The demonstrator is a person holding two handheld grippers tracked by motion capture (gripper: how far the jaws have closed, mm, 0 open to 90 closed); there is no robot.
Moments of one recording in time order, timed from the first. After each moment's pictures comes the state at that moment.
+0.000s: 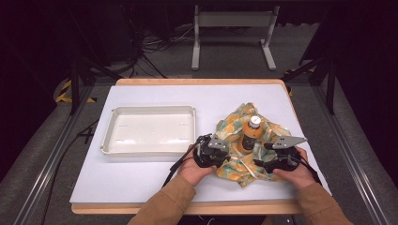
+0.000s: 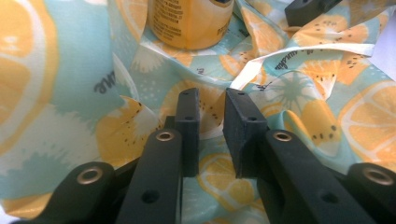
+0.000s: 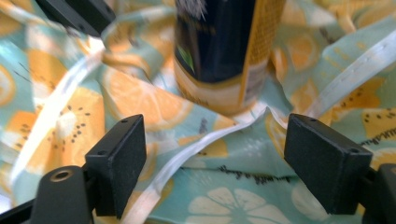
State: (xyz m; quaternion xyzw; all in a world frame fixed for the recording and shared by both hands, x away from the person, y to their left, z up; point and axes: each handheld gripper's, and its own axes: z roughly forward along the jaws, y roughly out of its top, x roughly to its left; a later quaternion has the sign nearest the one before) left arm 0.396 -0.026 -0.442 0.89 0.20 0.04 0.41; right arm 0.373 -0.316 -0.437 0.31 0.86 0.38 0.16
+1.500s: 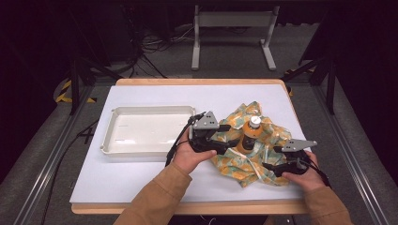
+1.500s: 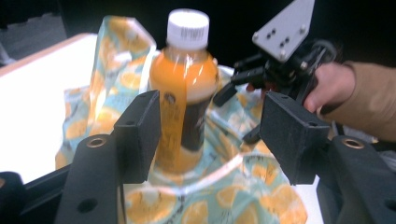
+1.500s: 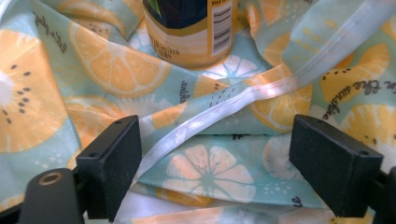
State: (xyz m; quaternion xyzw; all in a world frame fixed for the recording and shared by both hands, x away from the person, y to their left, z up) left arm 0.396 -0.010 -0.346 0.81 0.16 0.05 0.56; right arm 0.364 -0.343 -0.442 0.33 0.85 0.37 0.17
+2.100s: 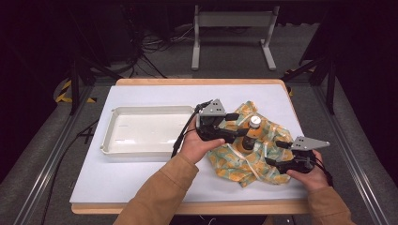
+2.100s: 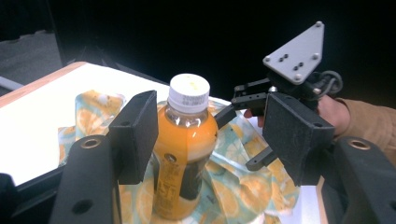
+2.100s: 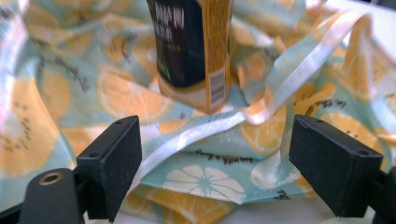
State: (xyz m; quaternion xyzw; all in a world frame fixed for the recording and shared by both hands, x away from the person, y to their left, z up) left arm 0.415 -0.030 -0.329 0.80 0.16 0.03 0.58; right arm 0.358 -0.352 -0.424 0.31 0.81 0.46 0.18
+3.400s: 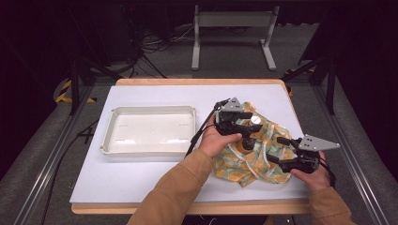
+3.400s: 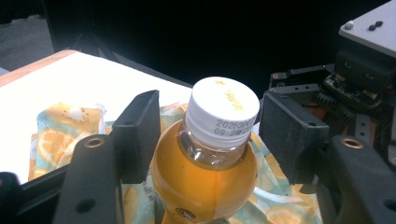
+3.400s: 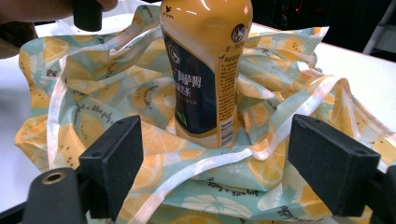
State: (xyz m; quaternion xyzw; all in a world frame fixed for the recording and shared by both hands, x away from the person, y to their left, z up) left arm 0.444 -0.081 -0.355 0.81 0.17 0.03 0.57; right arm 0.351 -0.354 -0.411 0.29 0.78 0.51 0.19
